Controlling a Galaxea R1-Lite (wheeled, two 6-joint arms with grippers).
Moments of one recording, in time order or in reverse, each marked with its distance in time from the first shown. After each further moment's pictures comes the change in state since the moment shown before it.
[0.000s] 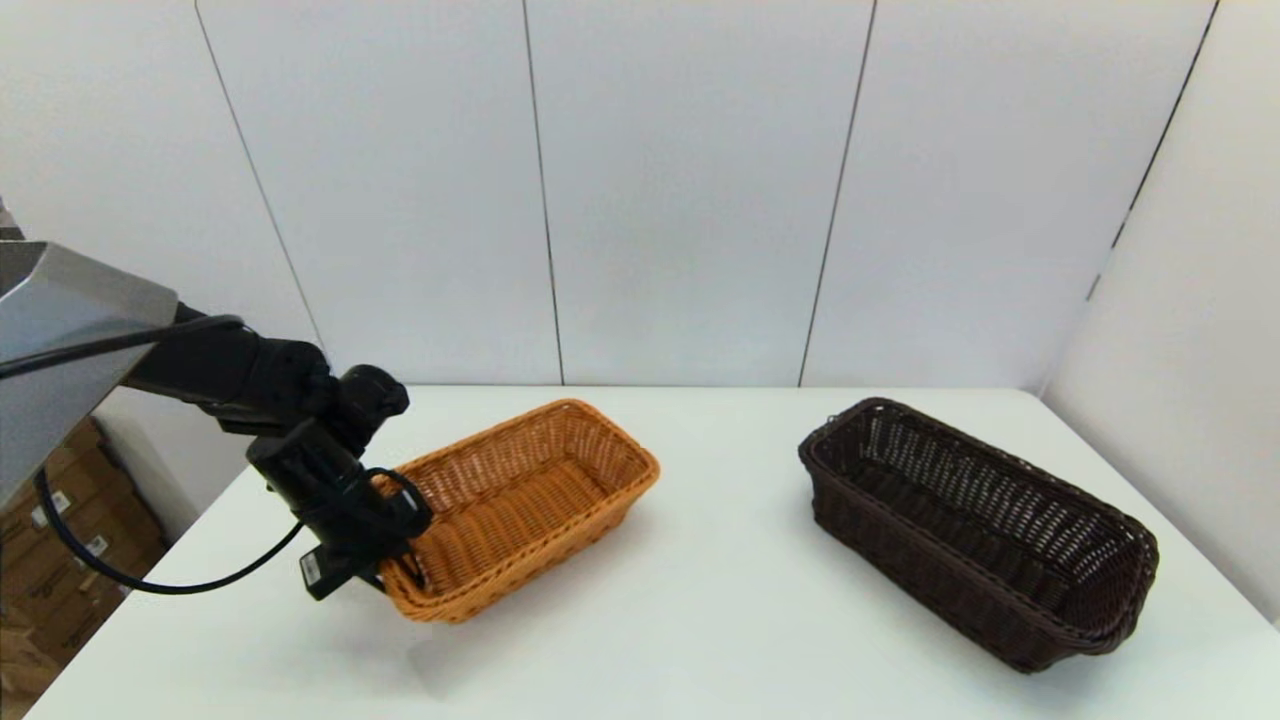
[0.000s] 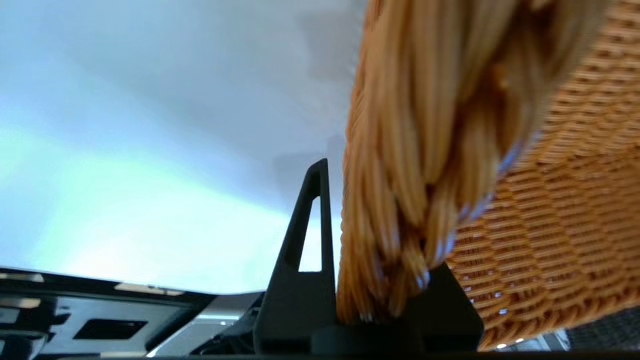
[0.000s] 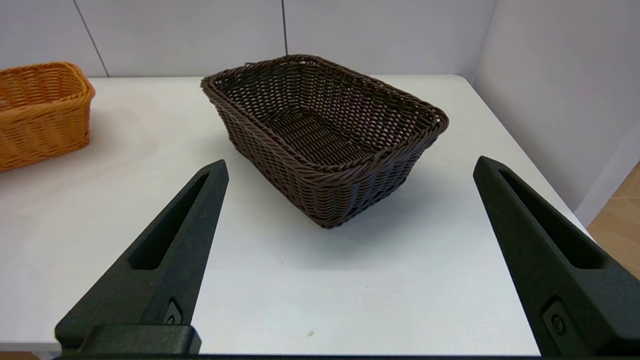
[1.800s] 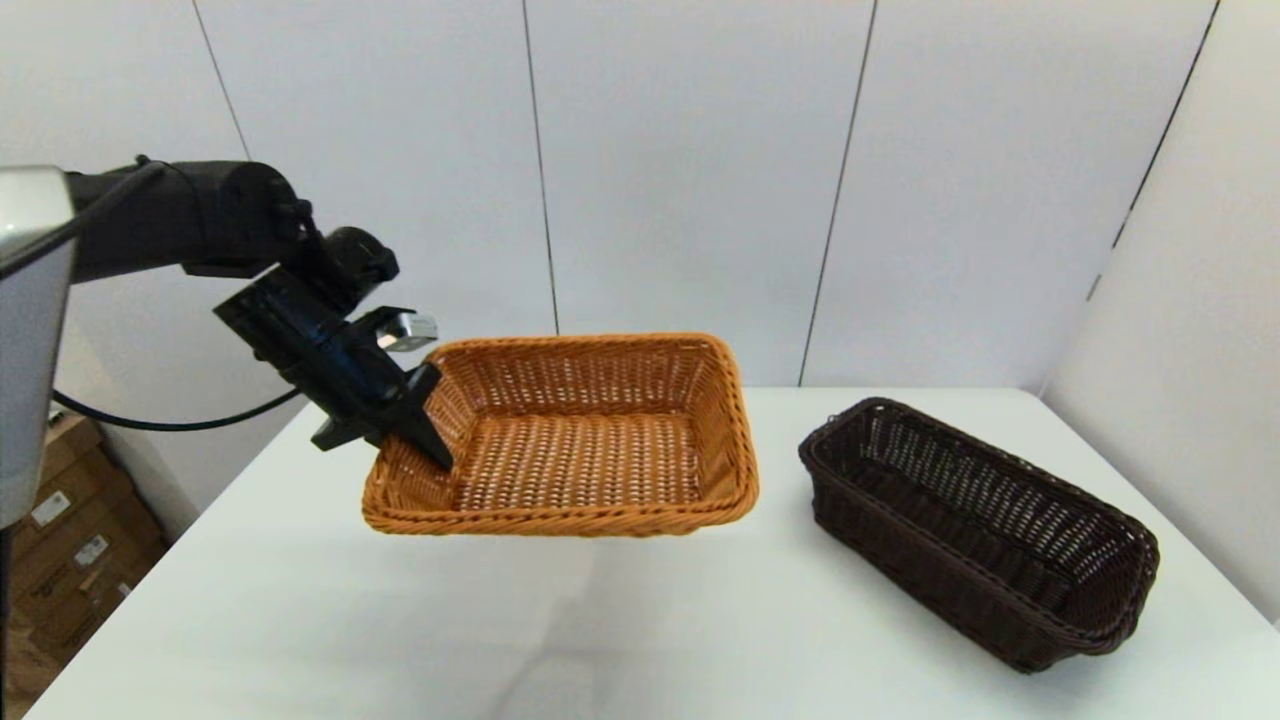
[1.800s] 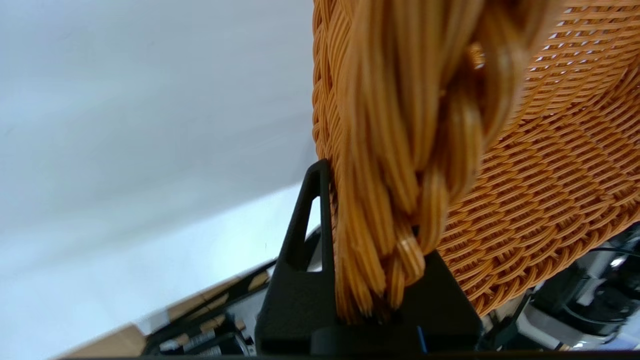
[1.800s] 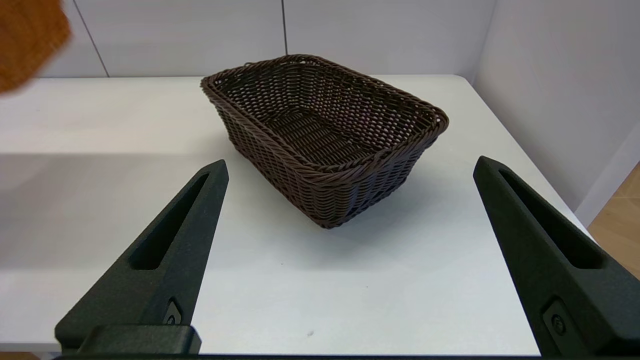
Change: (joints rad) left arm -0.040 0.048 -0.666 0.538 -0.224 0.773; right arm 0.000 0.000 0.000 0.000 0.000 0.000
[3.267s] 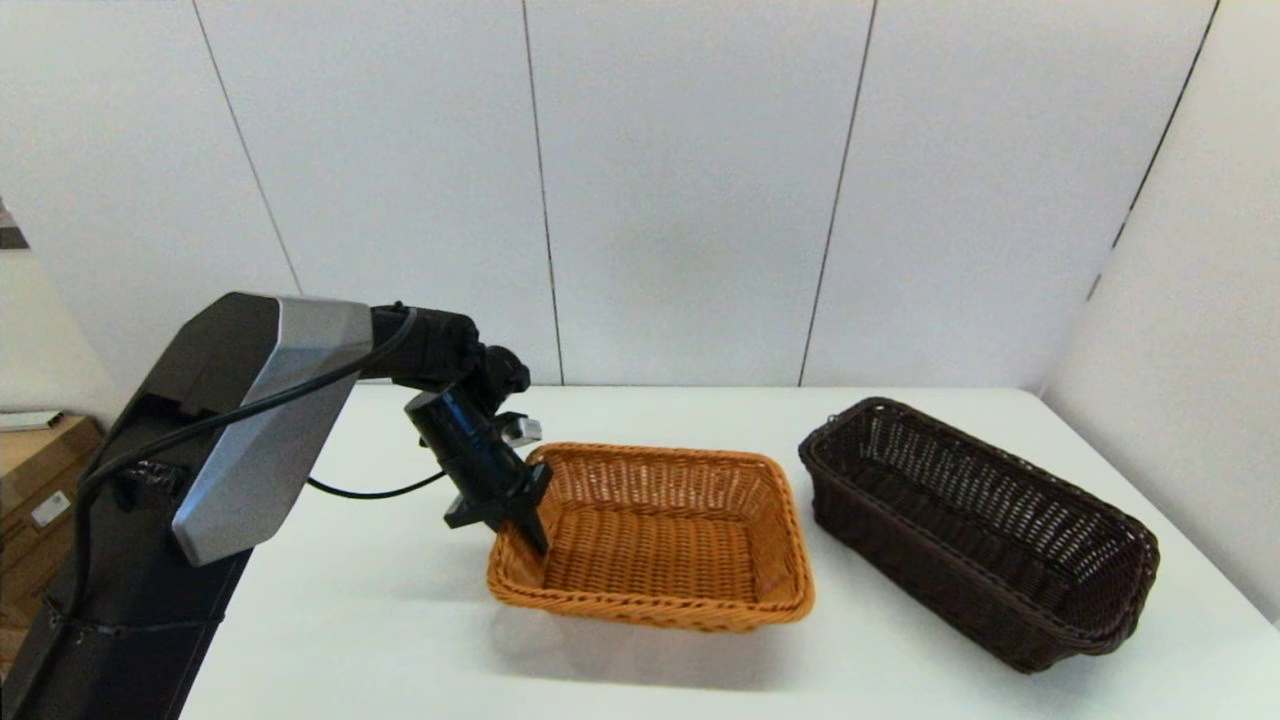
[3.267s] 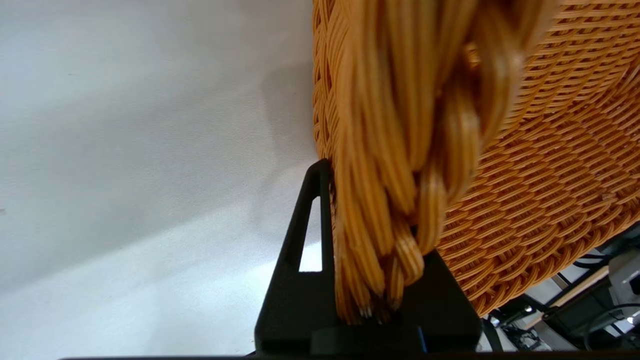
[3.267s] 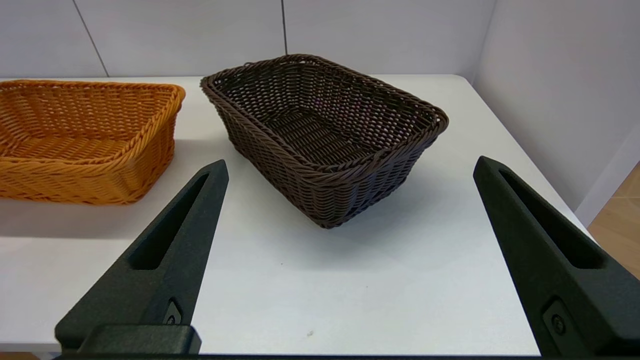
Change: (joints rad) left arm -0.154 0.315 -0.006 -0.175 0.013 -0.102; right arm 0.000 0.000 0.000 0.000 0.000 0.000
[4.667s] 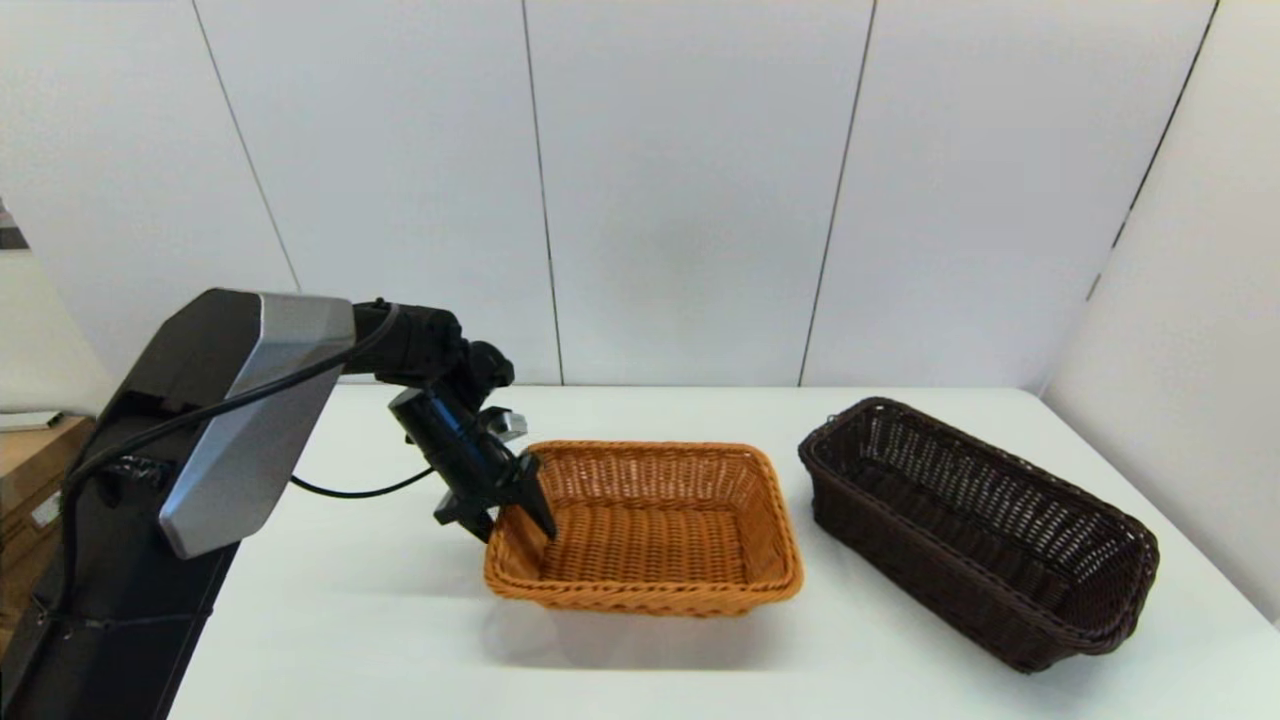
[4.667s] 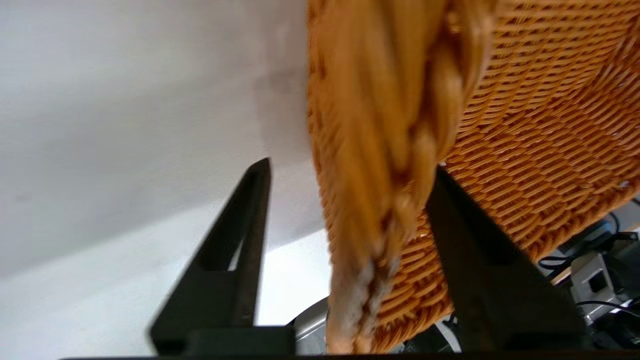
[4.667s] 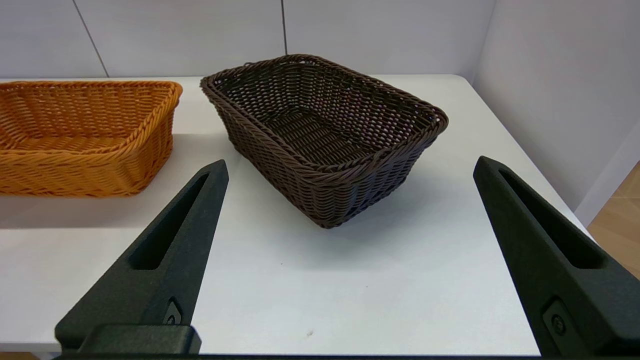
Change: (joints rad) left arm 0.048 -0.011 0.003 -0.005 -0.036 -0.031; right arm 0.000 0.000 0.000 0.000 0.000 0.000
